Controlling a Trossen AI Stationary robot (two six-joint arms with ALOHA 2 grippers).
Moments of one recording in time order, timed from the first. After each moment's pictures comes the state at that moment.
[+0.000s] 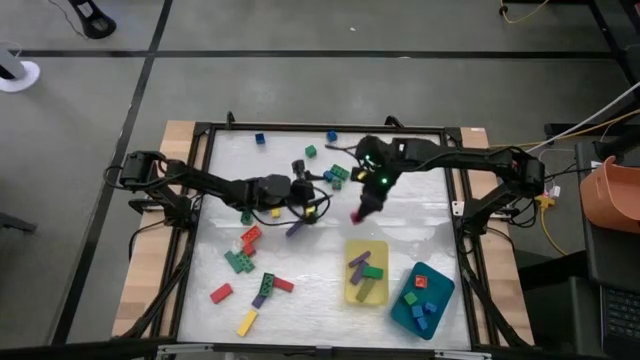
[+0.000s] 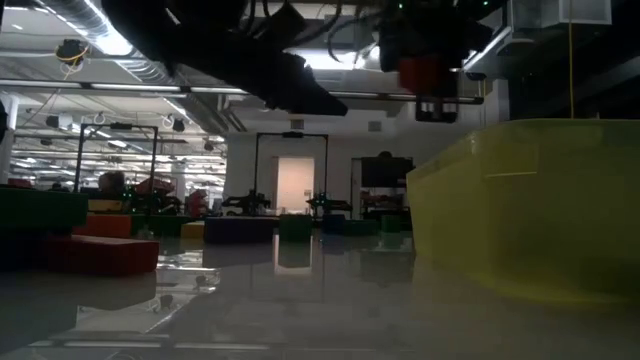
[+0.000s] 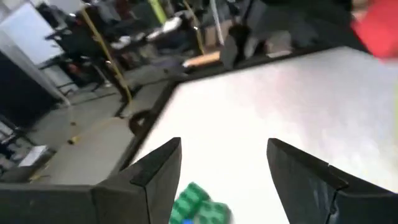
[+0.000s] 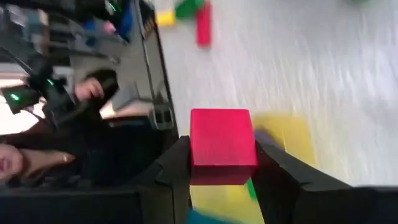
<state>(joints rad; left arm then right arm) 0.00 1.59 0.78 0.55 -0.37 0.31 -0.27 1.54 1.21 -0.71 -0.87 0.40</state>
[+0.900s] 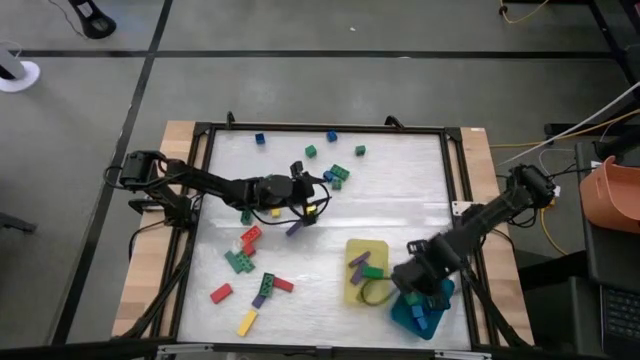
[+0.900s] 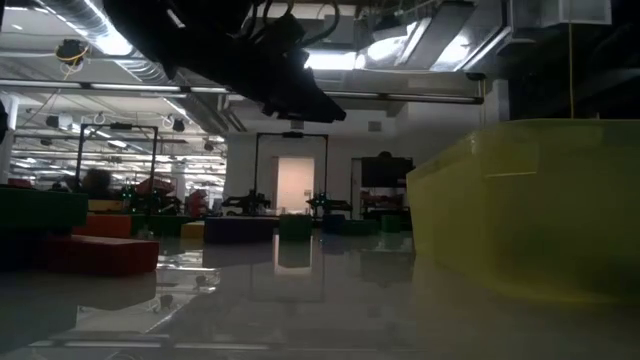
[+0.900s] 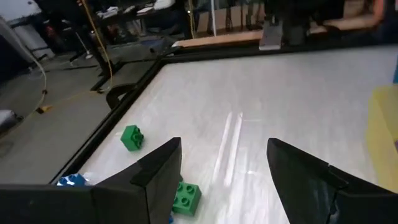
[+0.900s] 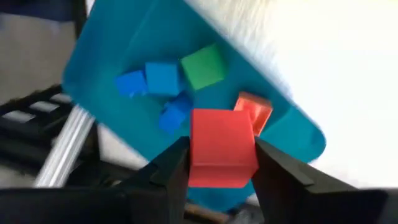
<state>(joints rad) 0.02 1.59 0.78 0.50 -0.35 0.12 0.63 1.54 1.21 -1.17 -0.29 0.48</state>
